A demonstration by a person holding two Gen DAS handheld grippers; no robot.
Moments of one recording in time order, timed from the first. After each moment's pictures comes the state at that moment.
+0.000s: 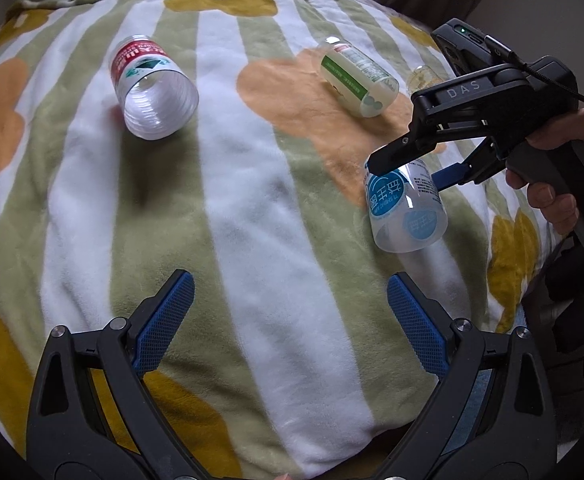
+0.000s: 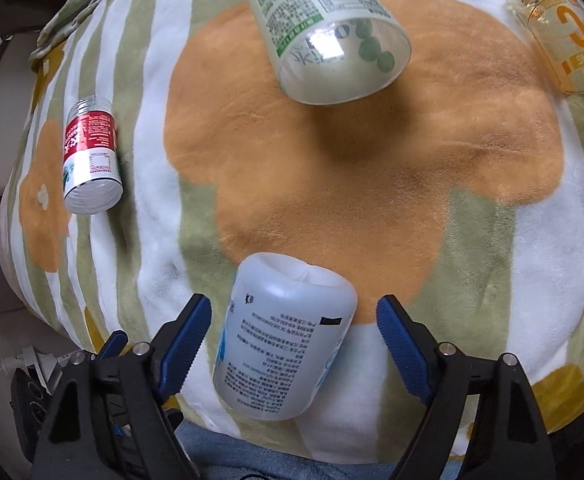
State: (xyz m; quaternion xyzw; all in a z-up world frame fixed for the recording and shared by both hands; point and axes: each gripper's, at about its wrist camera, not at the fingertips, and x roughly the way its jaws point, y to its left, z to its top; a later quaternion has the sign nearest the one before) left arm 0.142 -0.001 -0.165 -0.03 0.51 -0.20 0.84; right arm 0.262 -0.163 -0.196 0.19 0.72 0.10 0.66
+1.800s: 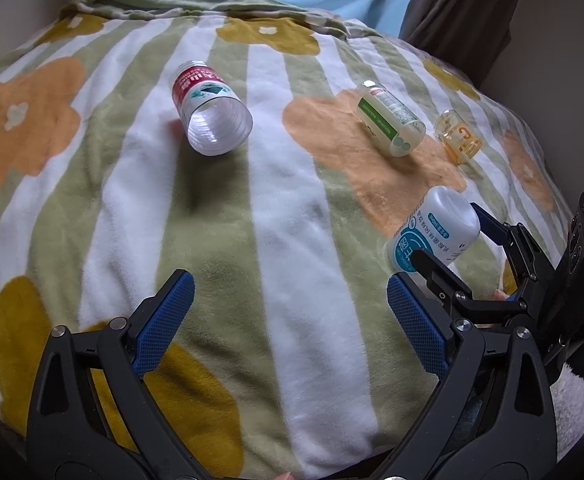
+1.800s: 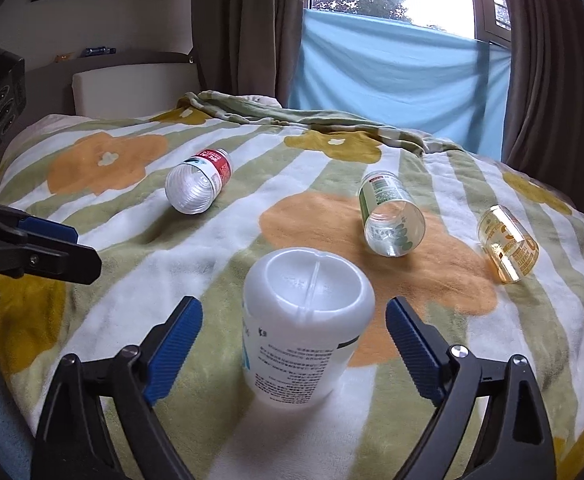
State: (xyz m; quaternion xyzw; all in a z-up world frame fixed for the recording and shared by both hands) left arm 0.113 0.019 -0.147 -0.06 0.45 -0.13 0.88; right arm 0.104 -0.125 -0.181 -0.06 0.27 0.15 0.95
